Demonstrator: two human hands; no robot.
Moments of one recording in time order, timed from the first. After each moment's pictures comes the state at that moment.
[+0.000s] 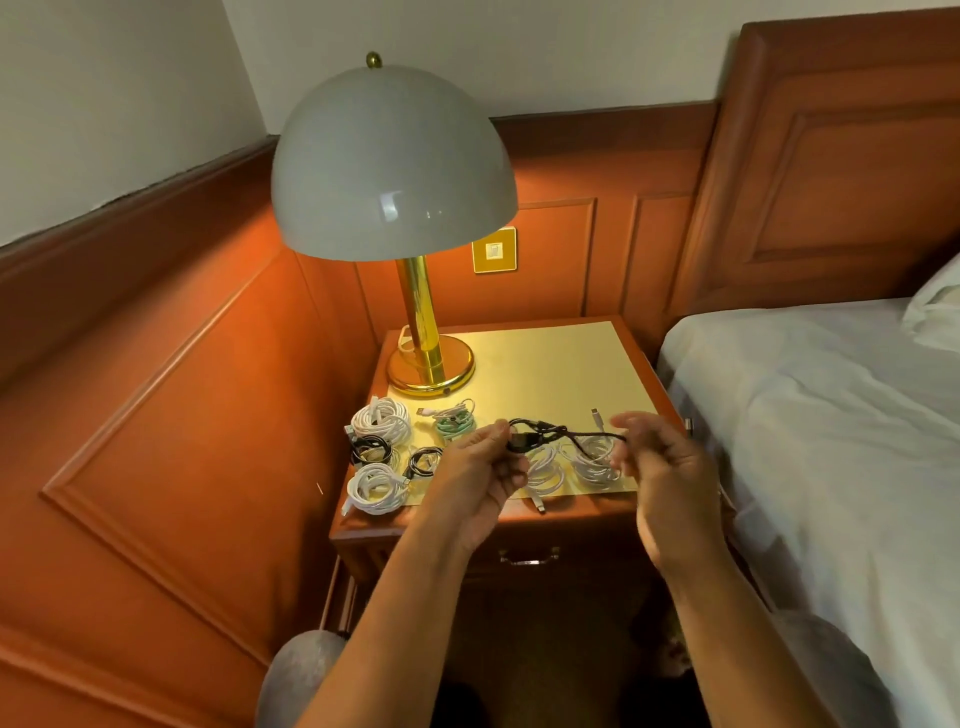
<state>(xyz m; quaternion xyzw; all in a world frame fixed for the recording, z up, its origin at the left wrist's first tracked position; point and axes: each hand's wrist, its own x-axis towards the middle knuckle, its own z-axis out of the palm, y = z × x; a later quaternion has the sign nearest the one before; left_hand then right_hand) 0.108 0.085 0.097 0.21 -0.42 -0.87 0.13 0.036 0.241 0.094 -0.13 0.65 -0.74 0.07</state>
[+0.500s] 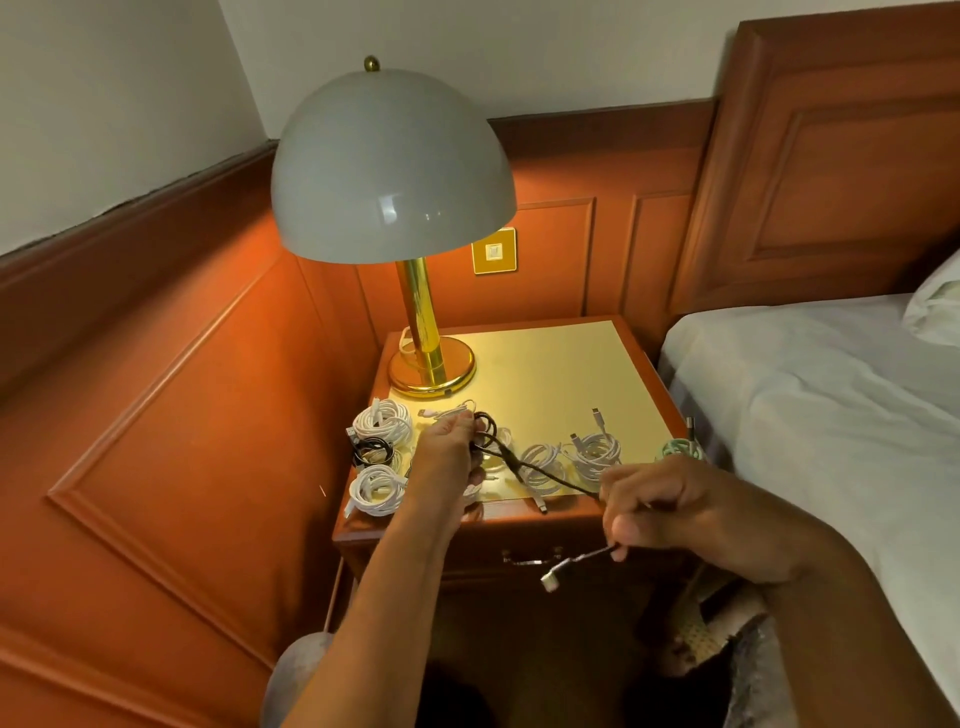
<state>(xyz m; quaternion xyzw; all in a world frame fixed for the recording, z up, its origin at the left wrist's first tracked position) 0.108 0.068 0.101 0.30 -0.59 -0.72 0.20 0.033 0.285 0.142 -0.50 0.67 -0.45 0.32</state>
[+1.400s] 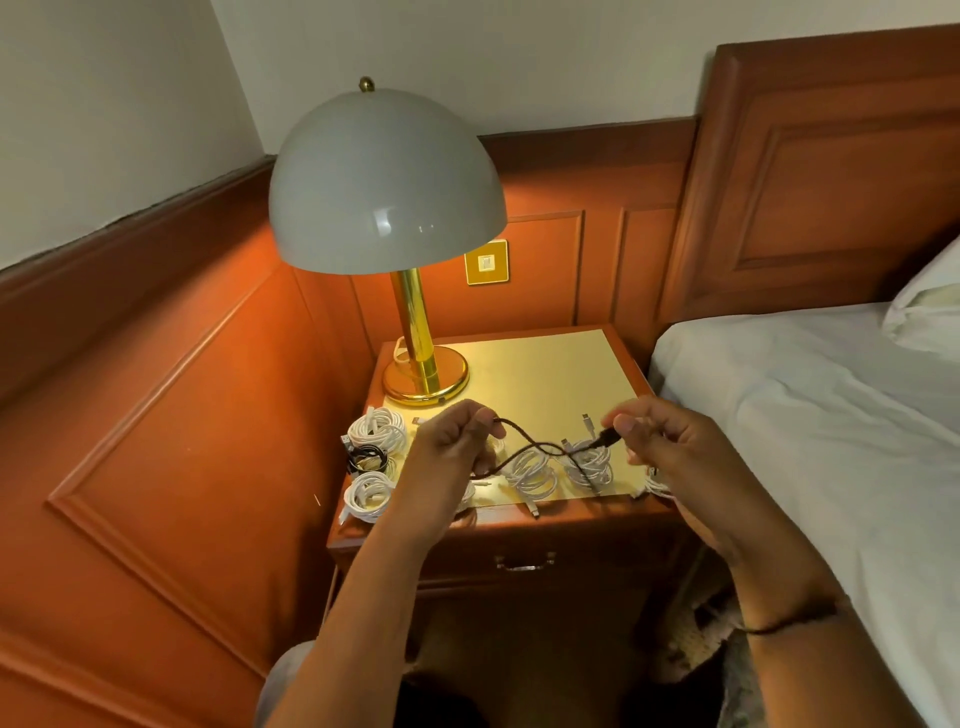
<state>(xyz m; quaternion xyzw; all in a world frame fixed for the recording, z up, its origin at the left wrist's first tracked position) 0.132 0.075 0.121 0.12 -0.74 -0.62 0.23 0.029 0.272 0.139 -0.25 0.76 -0.59 0.14</state>
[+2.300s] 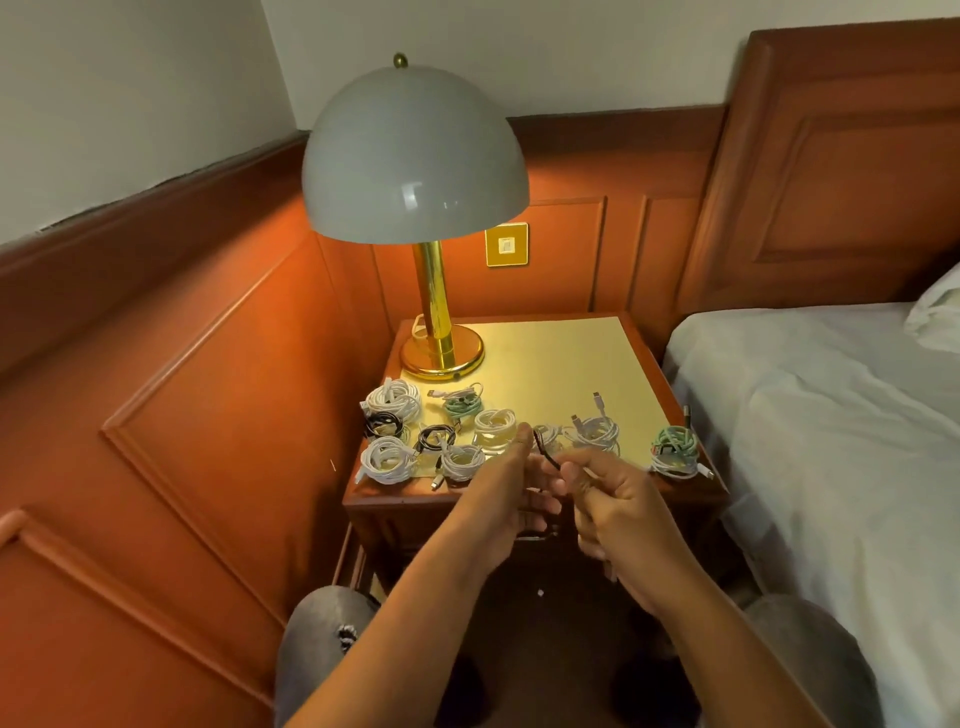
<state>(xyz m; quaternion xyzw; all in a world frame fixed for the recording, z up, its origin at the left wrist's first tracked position) 0.137 0.127 0.086 0.28 -0.57 -0.77 0.02 0.097 0.256 0.091 -0.24 0.67 -0.66 0.25</state>
